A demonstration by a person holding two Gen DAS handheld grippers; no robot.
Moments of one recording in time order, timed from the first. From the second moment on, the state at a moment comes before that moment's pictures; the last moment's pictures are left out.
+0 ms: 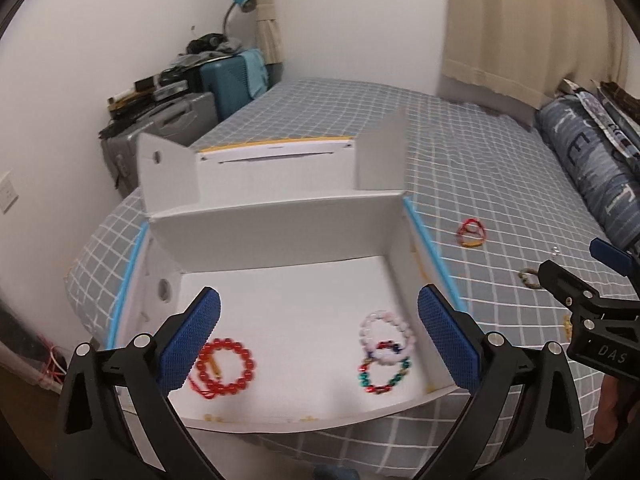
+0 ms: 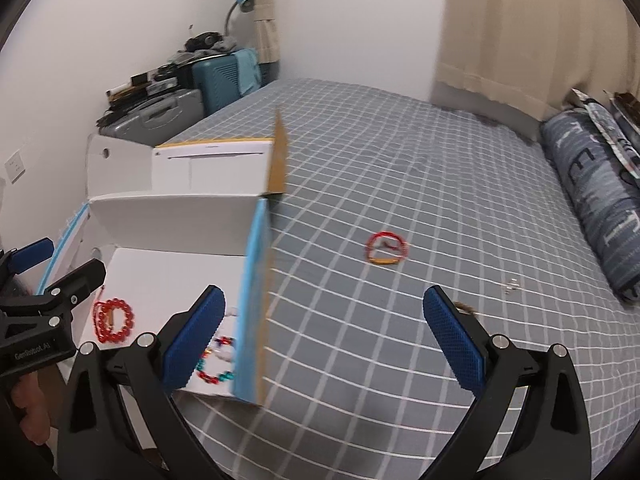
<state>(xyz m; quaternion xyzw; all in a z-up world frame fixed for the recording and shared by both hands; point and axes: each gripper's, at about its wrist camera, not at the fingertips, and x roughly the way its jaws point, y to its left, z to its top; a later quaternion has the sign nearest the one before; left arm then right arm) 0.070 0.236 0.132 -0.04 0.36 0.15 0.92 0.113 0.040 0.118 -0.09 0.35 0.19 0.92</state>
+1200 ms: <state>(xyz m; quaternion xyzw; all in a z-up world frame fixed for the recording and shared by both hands) 0.275 0.055 0.029 -0.04 0.43 0.04 0.90 0.184 -0.171 -0.010 -0.05 0.44 0.02 0.90</state>
